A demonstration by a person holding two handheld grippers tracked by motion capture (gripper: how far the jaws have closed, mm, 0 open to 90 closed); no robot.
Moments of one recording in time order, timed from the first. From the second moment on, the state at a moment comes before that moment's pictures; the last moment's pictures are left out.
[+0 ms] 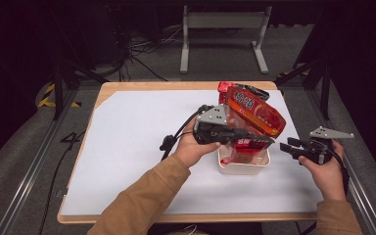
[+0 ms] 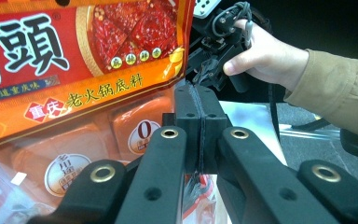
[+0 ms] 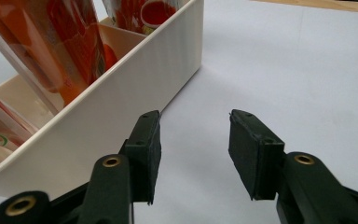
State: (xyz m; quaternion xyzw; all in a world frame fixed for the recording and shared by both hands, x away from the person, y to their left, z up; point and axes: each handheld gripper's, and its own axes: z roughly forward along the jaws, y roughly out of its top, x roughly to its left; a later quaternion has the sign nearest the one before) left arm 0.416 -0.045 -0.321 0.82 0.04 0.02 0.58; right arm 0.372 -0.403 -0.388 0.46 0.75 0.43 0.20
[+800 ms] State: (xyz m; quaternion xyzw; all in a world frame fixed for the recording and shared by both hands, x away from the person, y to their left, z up) left arm 0.422 -0.032 -0.342 0.83 0.06 0.01 0.55; right arm 0.373 -0.402 -0.389 0.46 0.75 0.43 0.19
